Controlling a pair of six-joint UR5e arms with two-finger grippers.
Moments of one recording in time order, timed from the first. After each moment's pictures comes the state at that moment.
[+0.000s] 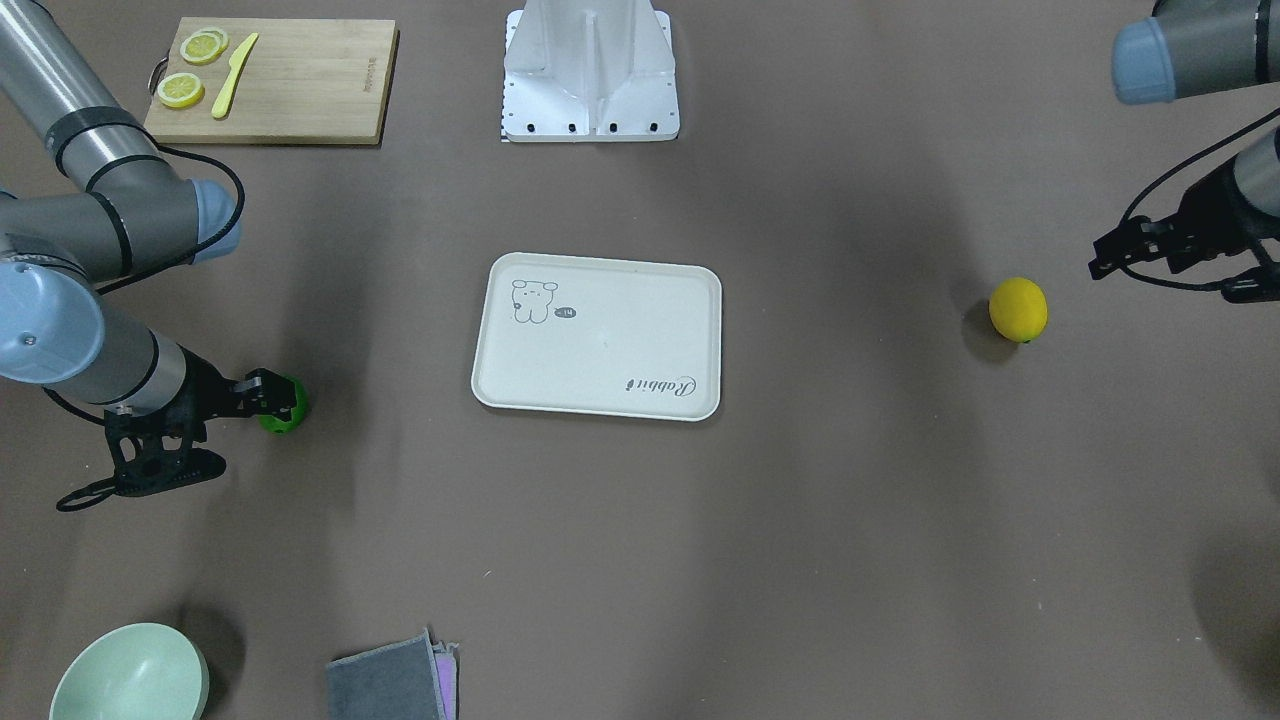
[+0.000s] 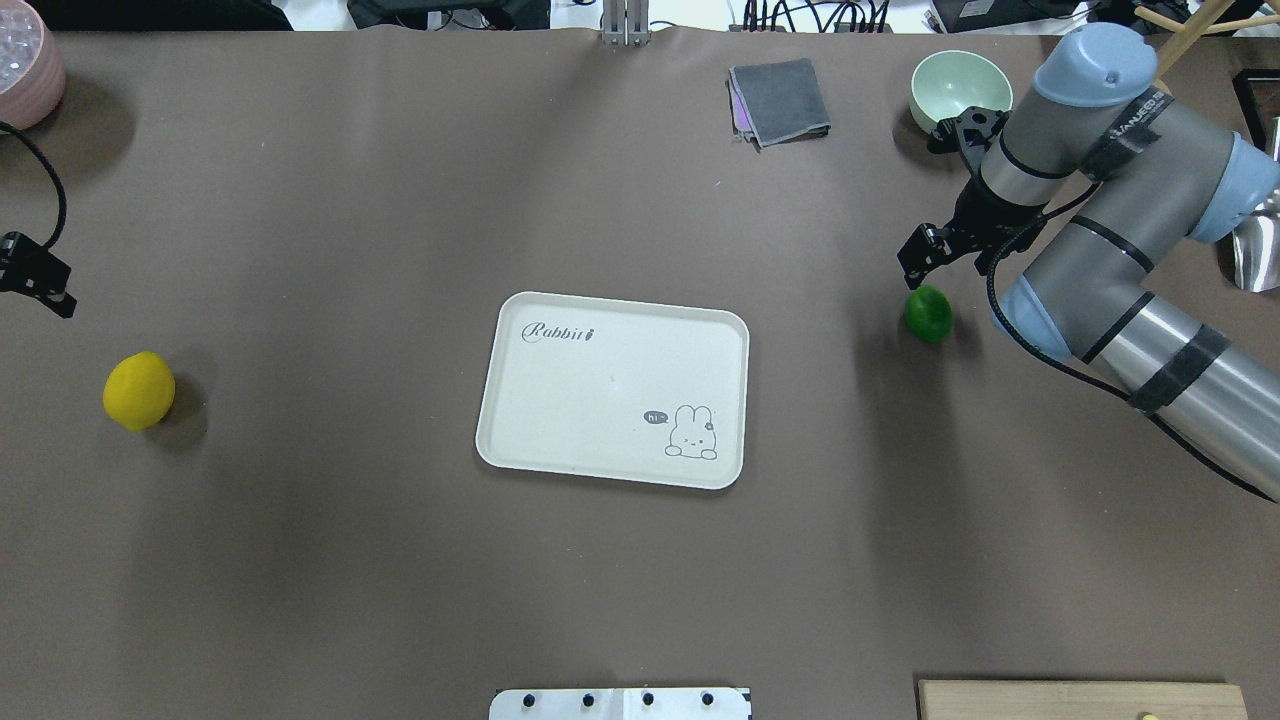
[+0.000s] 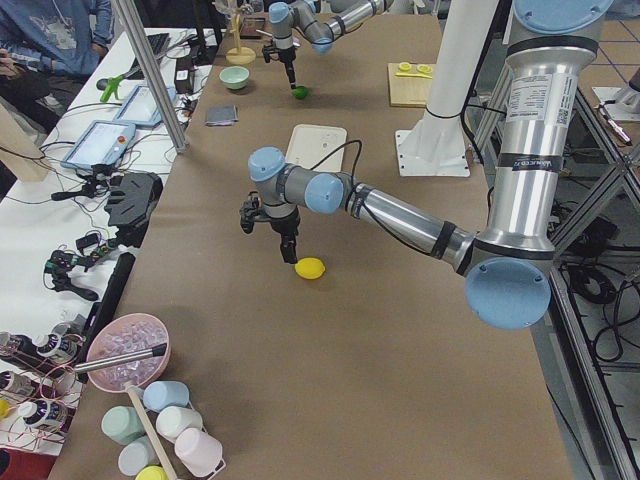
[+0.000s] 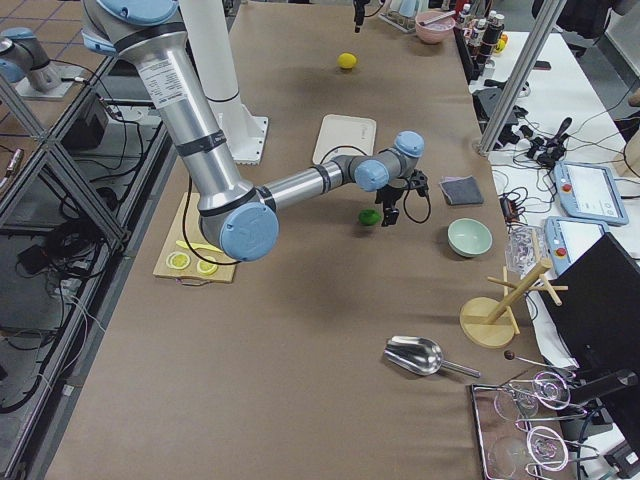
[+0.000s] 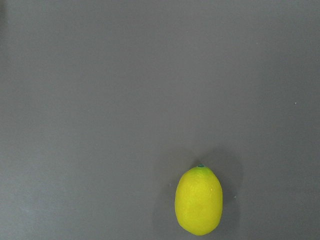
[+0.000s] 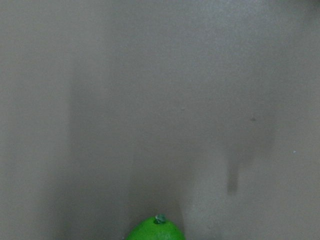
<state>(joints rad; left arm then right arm) -1.14 -1.64 -1.87 -1.49 -2.33 -0.55 0.93 -1.12 1.43 -1.44 2.25 0.53</state>
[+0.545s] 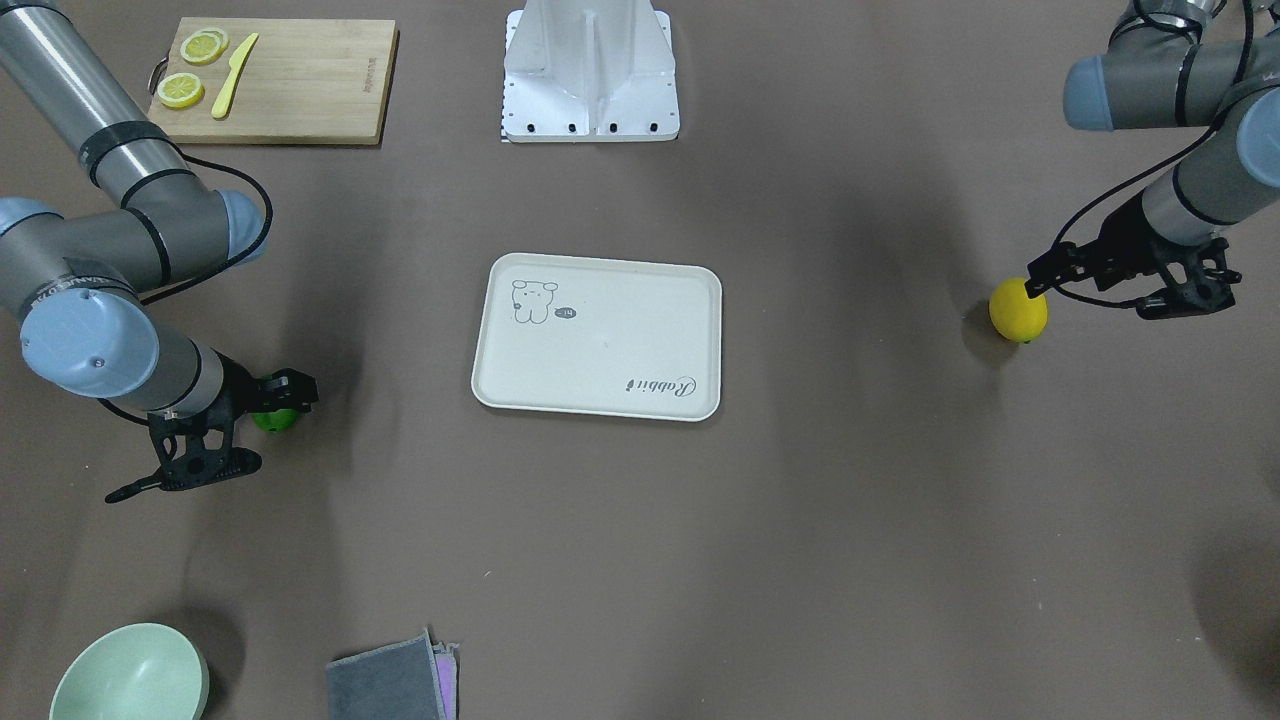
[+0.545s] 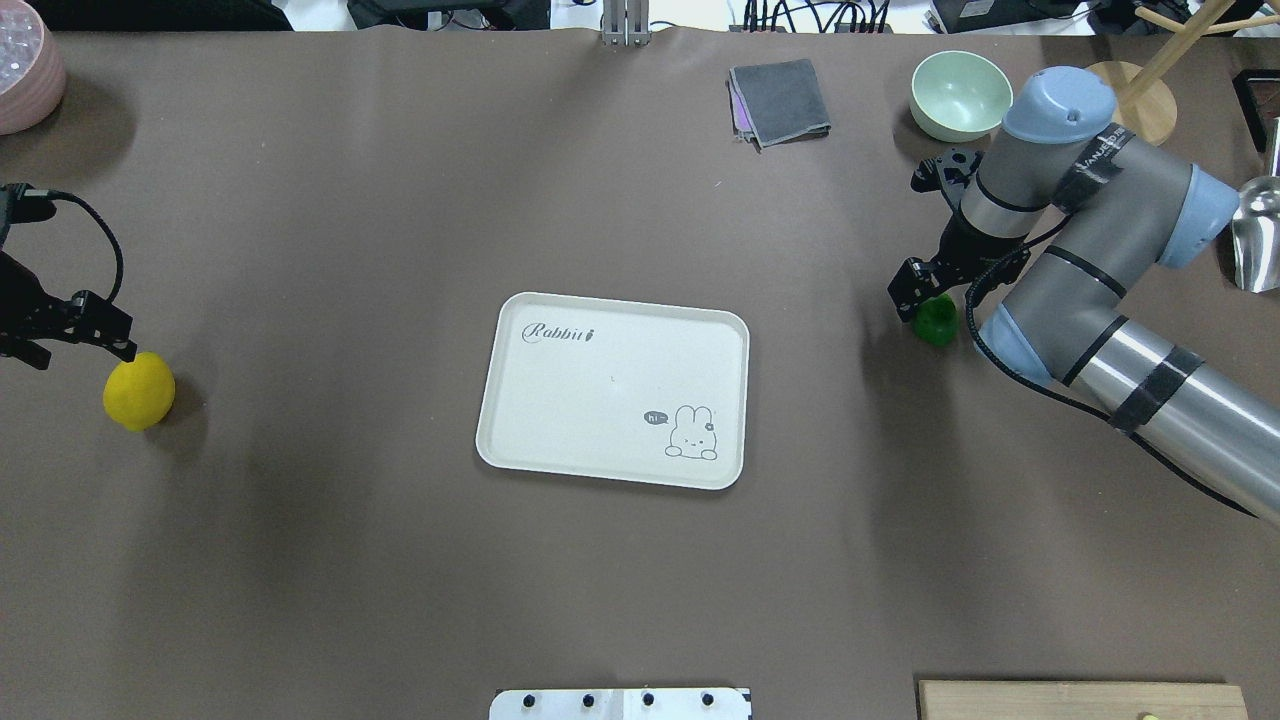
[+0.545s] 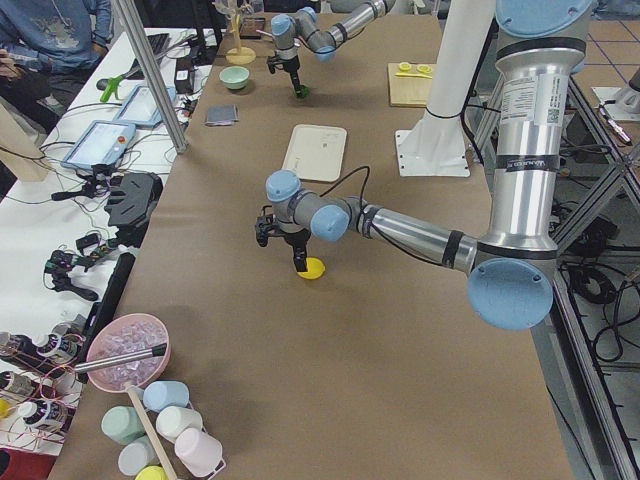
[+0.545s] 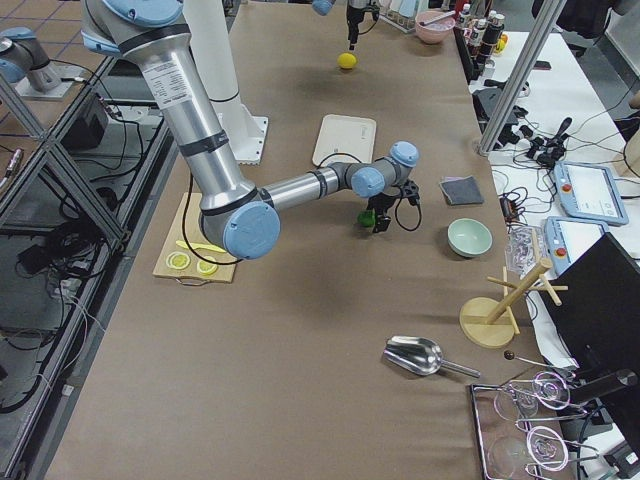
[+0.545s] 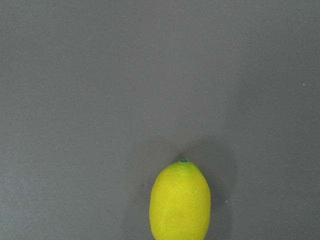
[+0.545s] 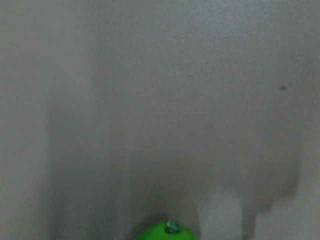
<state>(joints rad) -1.03 -1.59 -1.75 -1.81 -2.30 -0.77 0.89 -1.12 1.38 -1.44 2.26 0.54</state>
